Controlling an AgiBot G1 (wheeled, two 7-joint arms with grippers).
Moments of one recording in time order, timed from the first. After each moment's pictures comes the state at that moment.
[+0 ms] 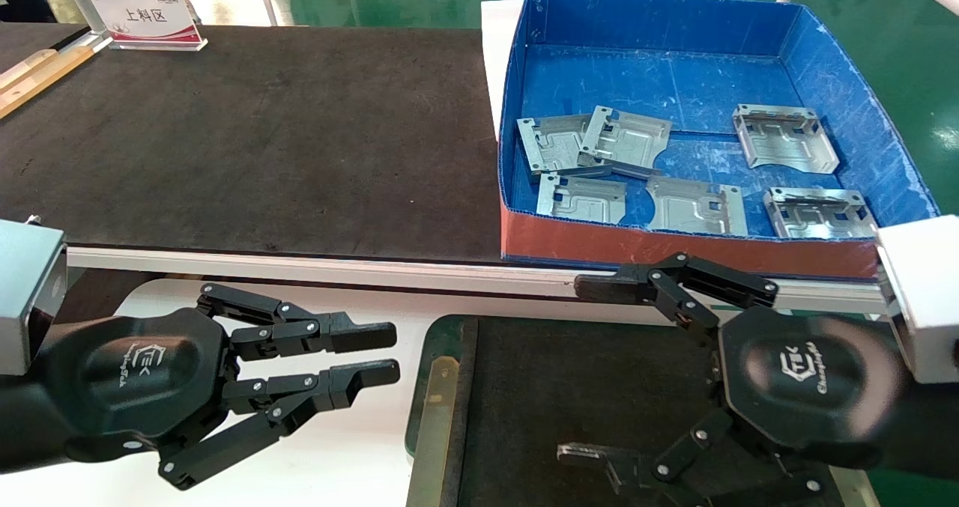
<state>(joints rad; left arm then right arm) -1.10 0.56 0.40 -1.25 0.64 1.44 -0.12 1.08 -0.61 -0.28 1.29 -0.73 -1.50 0.19</state>
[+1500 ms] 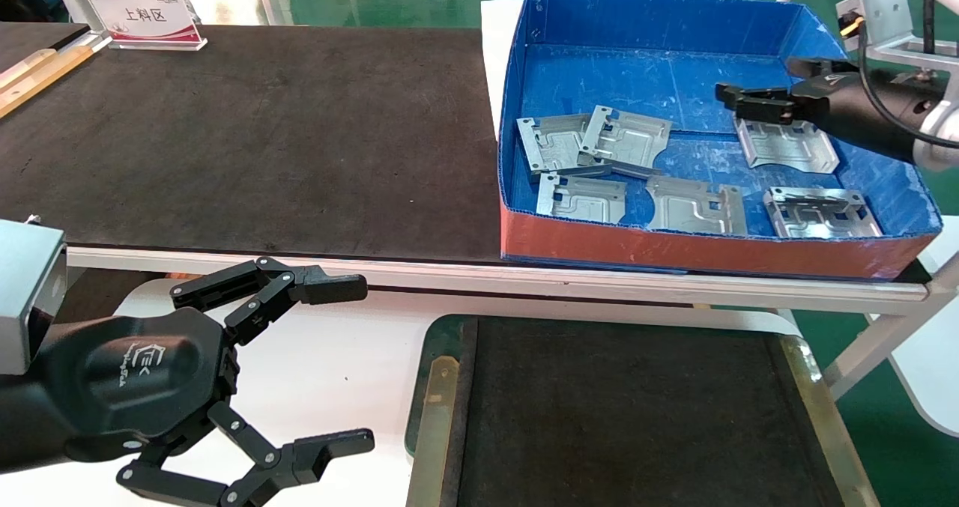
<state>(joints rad) -1.10 0.56 0.40 -1.25 0.64 1.44 -0.12 1.78 -0.99 -0.42 0.10 -1.26 -0.84 -0.03</state>
